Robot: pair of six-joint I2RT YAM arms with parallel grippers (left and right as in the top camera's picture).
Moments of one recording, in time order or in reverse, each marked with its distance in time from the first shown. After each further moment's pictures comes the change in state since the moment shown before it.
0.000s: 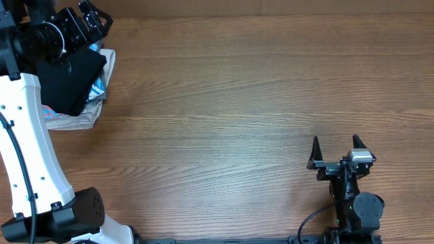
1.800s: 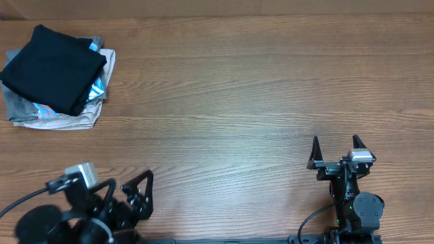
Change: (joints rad) left arm -0.059 -1.285 -1.067 0.003 -0.022 -0.117; right arm 0.000 0.000 0.000 0.001 0.000 0.000
